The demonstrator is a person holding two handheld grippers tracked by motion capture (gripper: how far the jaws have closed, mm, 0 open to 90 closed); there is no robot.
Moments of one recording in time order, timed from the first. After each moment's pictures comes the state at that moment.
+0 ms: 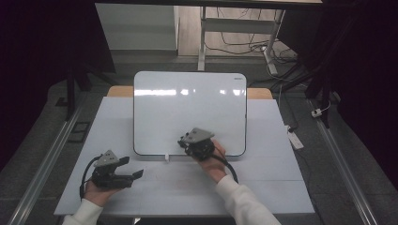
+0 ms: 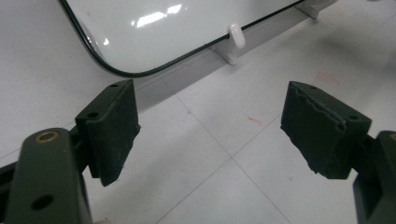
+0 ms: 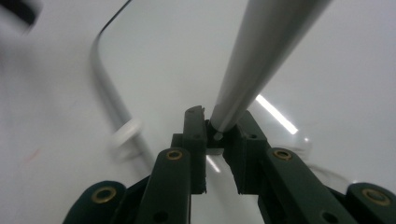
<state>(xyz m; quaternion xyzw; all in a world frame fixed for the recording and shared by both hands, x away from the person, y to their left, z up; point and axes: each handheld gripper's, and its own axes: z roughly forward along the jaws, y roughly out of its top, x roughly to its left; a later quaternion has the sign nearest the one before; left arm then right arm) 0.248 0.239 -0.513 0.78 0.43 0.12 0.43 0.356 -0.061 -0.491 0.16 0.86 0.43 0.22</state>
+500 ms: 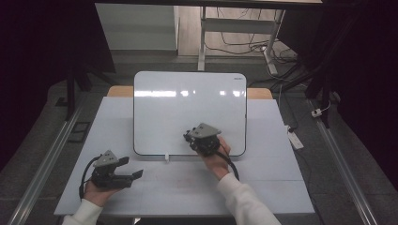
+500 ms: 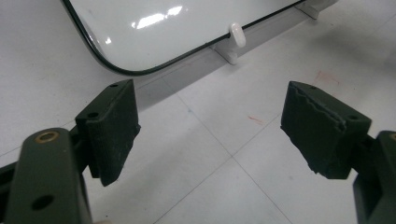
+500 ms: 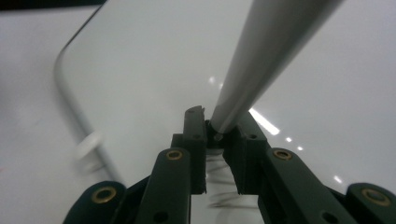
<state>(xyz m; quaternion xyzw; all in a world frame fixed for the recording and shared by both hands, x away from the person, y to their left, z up) 0.247 0.239 -0.512 0.78 0.43 0.12 0.43 0.373 -0.083 -0.475 0.23 0.83 0.46 0.24</state>
